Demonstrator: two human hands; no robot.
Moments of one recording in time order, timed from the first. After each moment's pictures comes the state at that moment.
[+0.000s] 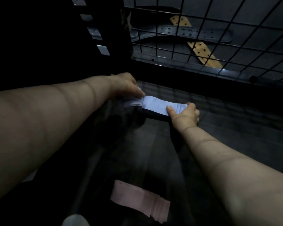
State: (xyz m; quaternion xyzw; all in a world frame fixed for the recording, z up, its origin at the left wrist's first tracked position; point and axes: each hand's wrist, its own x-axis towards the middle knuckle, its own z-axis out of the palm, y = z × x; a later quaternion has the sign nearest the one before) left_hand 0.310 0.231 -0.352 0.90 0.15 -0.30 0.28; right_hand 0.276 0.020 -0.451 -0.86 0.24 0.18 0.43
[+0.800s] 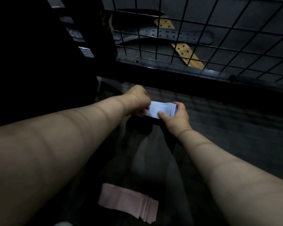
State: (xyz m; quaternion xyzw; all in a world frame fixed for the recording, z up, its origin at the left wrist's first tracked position) left_hand 0.305 0.143 -0.393 0.87 0.20 -0.30 0.33; right_hand 0.268 -0.012 -0.451 -0.82 0.18 0.20 0.50
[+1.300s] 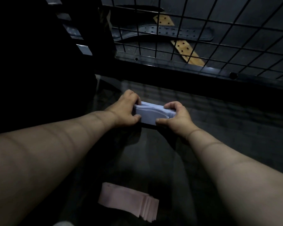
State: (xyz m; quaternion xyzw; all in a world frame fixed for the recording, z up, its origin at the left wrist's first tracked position) left_hand 0.262 0.195 -0.427 0.95 -0.06 -0.16 0.27; right_hand 0.266 -0.023 -0.453 -0.82 0.11 0.22 0.52
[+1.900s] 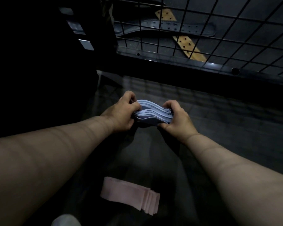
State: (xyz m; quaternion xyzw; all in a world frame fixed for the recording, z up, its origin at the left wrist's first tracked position) left_hand 0.230 0.202 -0.431 0.97 -0.12 -0.12 0.19; right_hand 0.247 -0.030 -0.453 -0.90 -0.07 0.17 0.40
